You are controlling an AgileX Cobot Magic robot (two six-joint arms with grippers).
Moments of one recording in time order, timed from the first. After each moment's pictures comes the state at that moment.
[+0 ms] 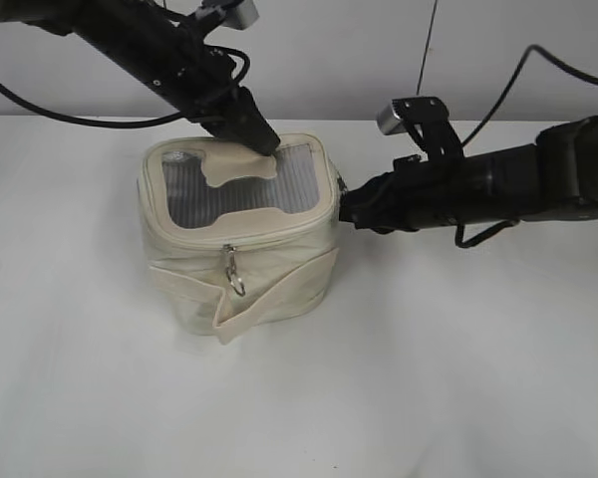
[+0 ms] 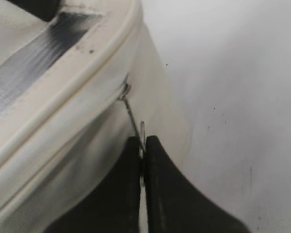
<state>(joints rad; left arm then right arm) -0.35 2.15 -1.77 -0.75 1.02 1.04 0.32 2.02 -1.00 1.84 0.53 -1.95</state>
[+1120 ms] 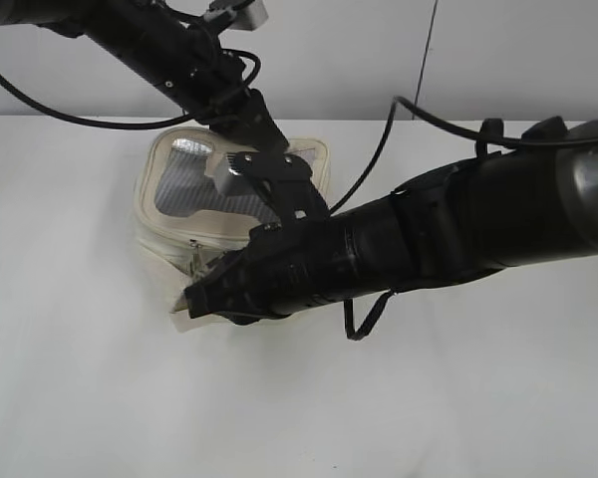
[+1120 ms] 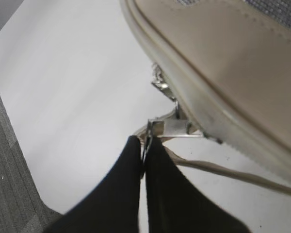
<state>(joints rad) -0.38 2.15 -1.76 -0.75 0.99 0.95 0.80 1.91 -0.95 1.82 0.34 -1.51</state>
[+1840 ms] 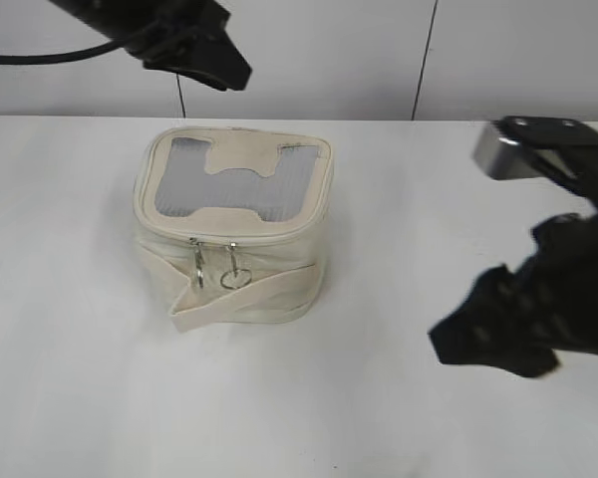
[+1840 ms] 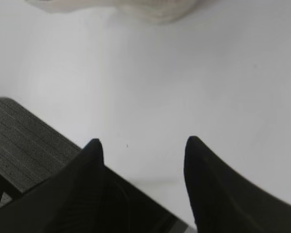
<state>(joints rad) -0.38 1.83 -1.56 -0.69 0.87 0.64 0.57 1.25 -0.71 0.48 0.62 -0.22</state>
